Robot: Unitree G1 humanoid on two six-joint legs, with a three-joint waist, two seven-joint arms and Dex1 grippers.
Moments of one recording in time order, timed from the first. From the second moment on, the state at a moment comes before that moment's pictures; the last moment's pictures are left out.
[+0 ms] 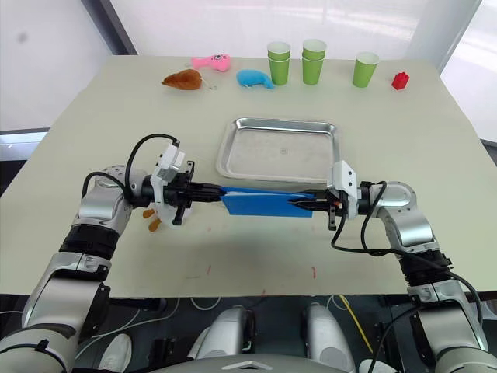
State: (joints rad) left arm -0.65 0.66 -0.11 0.49 -0.42 0.13 -1.57; right arm -0.49 -0.49 0.14 0.14 0.35 0.09 1.28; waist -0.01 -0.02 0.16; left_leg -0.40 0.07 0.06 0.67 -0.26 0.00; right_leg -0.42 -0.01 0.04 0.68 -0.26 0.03
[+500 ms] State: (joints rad) left arm -0.65 0.61 -0.13 0.52 -0.37 0.10 -1.57; right arm -0.49 -0.51 0.14 0.13 0.36 0.17 1.30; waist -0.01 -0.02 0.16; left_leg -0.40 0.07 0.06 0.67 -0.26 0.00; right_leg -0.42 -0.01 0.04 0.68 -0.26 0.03
